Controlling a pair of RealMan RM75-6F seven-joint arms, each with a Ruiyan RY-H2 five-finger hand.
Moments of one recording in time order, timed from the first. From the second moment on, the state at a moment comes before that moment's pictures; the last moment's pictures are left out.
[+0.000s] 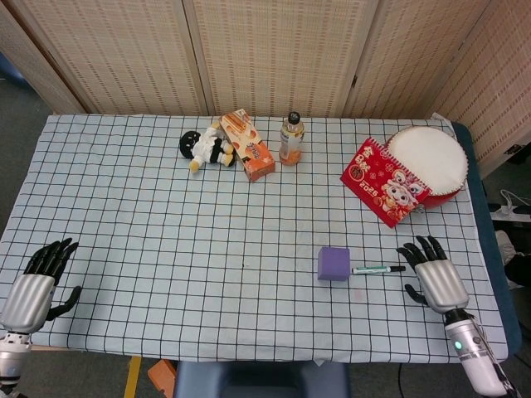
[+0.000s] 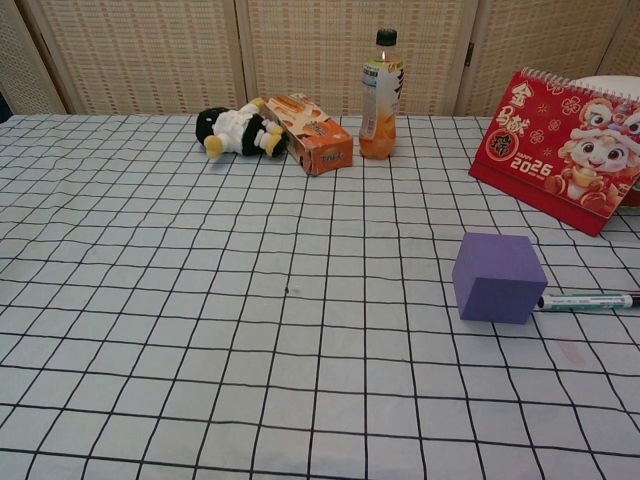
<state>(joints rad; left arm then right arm) -0.15 -1.17 -0.03 -1.49 1.57 1.47 -0.06 0.23 -1.25 0.05 -1.55 -1.44 1.18 -0.27</state>
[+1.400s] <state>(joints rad) -0.17 -1.15 -0.03 -1.48 1.55 1.44 -0.11 0.40 -1.51 0.06 -1.41 -1.18 1.05 -0.59</state>
